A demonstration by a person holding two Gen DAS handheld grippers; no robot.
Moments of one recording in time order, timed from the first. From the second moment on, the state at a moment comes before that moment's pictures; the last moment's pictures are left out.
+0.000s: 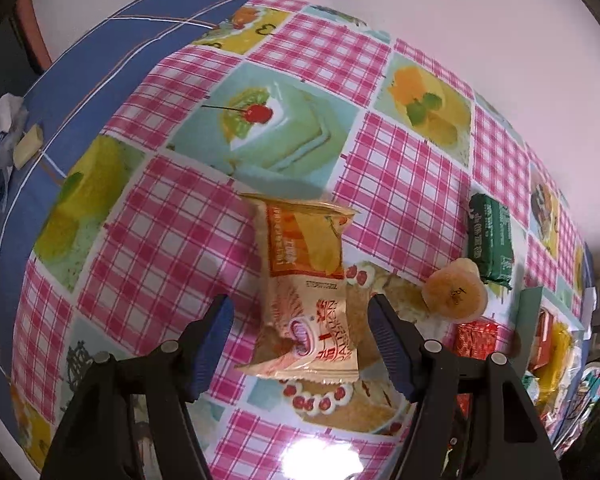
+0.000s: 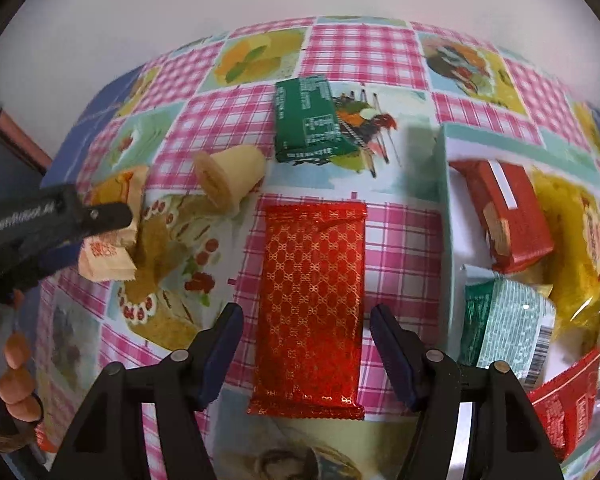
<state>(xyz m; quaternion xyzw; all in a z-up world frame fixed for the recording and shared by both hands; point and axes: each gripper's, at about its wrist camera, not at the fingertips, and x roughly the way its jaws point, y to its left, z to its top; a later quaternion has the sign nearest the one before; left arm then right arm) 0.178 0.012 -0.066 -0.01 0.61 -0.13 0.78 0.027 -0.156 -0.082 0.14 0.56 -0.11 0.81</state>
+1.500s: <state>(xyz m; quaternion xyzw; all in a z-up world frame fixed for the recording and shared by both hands) 0.155 0.026 -0.032 -0.02 0.59 -0.11 0.80 0.011 -0.159 -0.045 0.13 0.52 -0.15 0.83</state>
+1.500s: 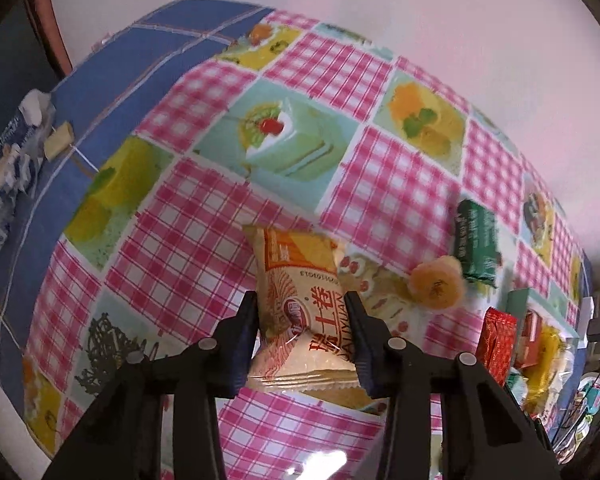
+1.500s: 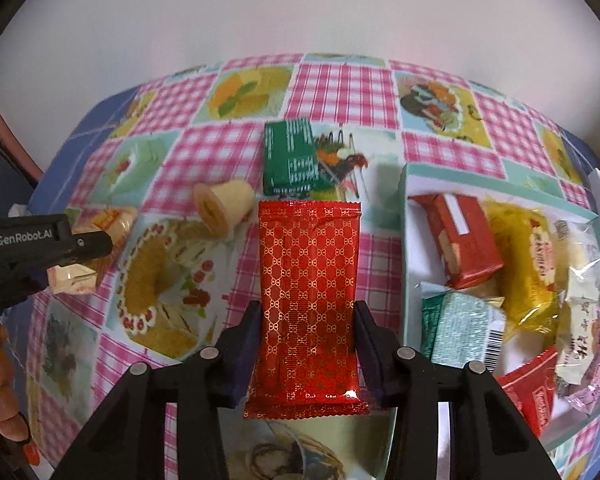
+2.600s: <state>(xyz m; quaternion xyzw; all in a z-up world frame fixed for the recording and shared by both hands) 0.002 -0.224 0.007 0.14 0.53 -0.36 0.76 -0.144 -0.381 -0.026 0.36 0.43 -0.39 0.74</state>
